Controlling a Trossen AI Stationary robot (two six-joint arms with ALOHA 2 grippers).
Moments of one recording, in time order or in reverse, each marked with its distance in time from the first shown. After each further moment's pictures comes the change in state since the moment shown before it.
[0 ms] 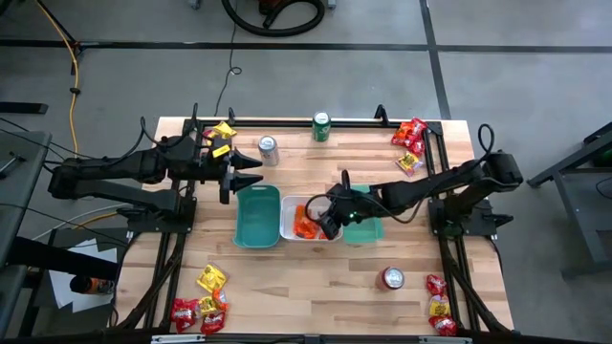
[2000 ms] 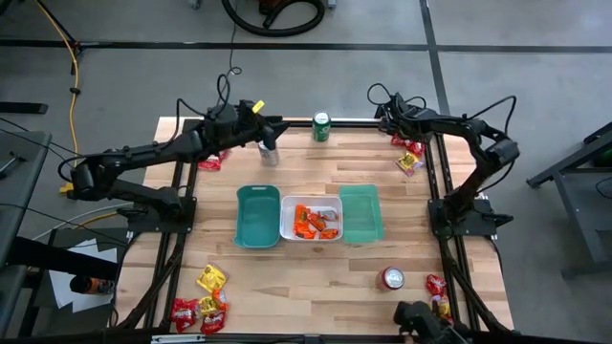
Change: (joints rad) left arm 0.422 0.399 0.001 0.397 0.011 -0.130; right arm -1.148 0.086 -0.099 -0.315 0.287 -0.050
